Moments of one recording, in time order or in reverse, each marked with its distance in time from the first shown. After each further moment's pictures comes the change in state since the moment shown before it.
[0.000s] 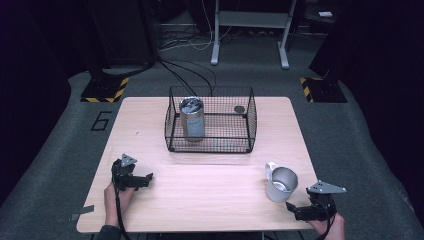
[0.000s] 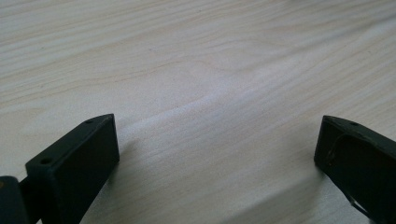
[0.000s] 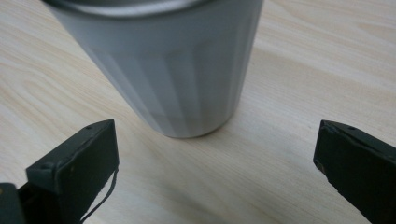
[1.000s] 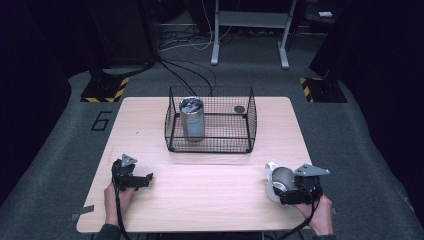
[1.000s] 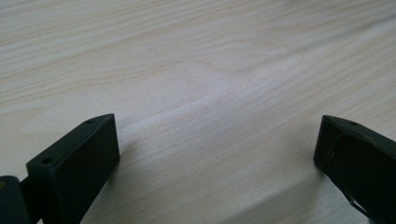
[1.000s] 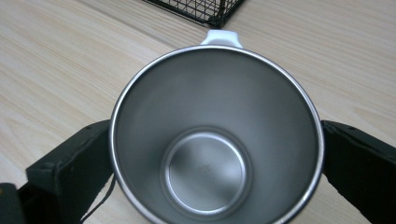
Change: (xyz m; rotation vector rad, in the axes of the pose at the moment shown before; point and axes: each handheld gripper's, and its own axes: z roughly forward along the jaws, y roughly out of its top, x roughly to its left) left arm 0.000 0.000 0.000 0.002 -0.001 -0.001; right arm 0.029 0.065 0.008 -0.006 -0.055 -0.100
